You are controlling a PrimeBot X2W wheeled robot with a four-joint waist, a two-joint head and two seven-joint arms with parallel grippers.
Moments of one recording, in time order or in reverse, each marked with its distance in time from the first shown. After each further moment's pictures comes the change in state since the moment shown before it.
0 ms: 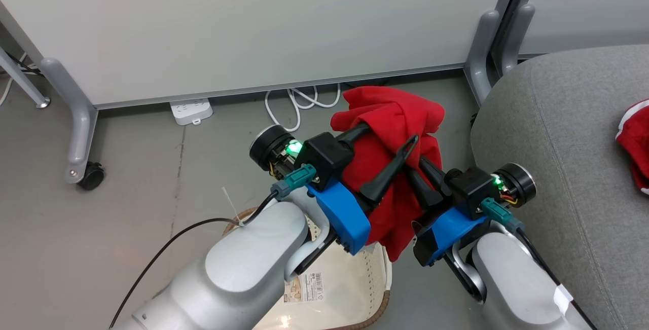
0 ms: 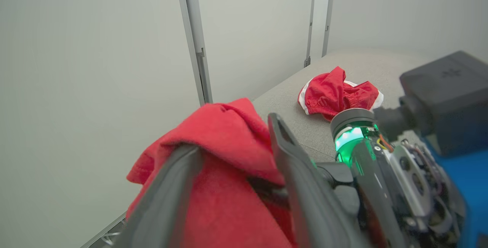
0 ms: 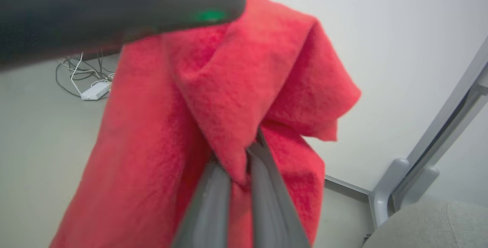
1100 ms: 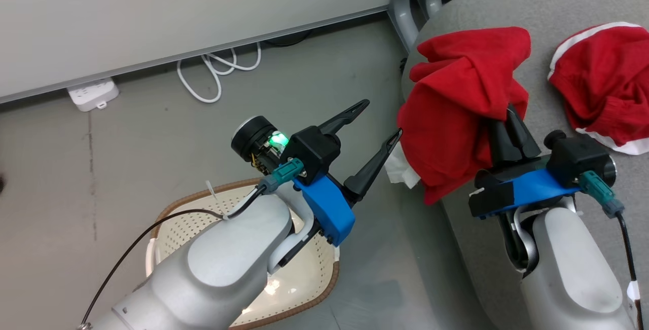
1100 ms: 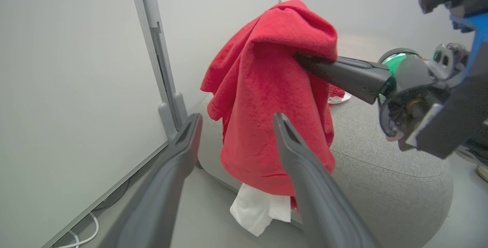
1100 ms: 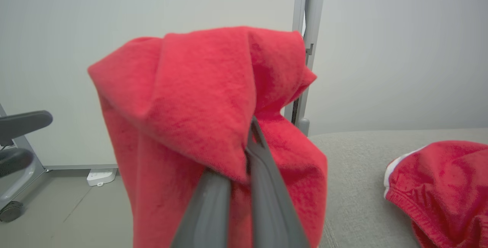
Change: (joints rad) left arm -0.026 0.060 -0.021 -0.024 0.011 0.021 0.014; right arm 0.028 0.043 -0.342 -0.149 0.014 0.000 0.000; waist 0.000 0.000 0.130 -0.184
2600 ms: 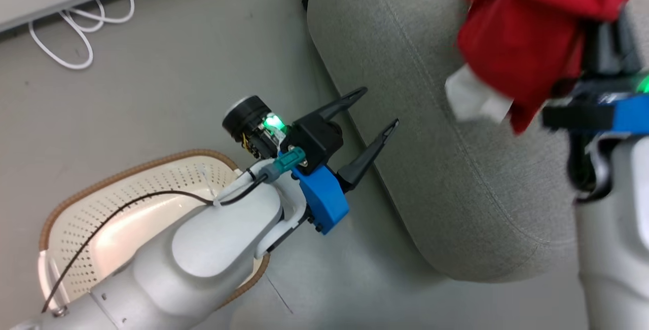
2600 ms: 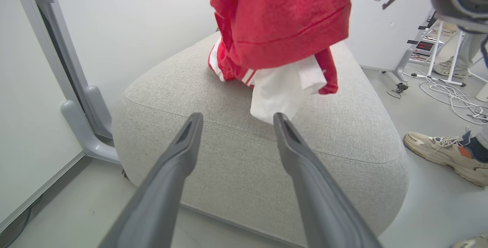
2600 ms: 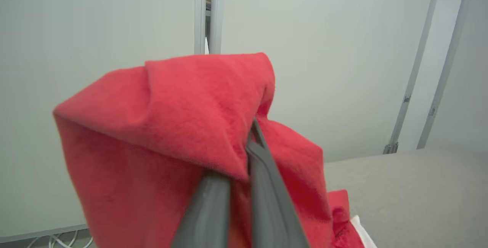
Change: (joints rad) left arm -0.063 0.061 -0.050 -0.064 0.027 0.014 0.058; right arm -0.144 -0.018 -0.163 -0.164 0.048 0.000 0.001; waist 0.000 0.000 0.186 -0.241
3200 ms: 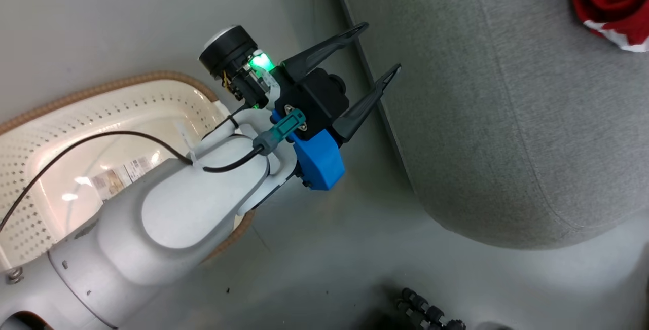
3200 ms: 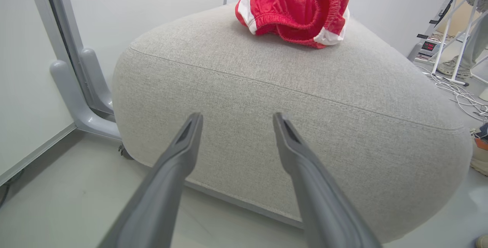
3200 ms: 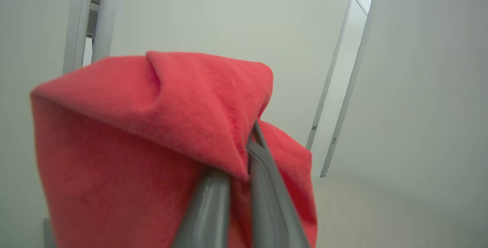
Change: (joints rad) left arm -0.161 0.085 -0.011 -0.115 0.093 0.015 0.063; right arm -0.377 -0.282 -0.346 0.141 0.079 0.000 -0.001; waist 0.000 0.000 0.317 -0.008
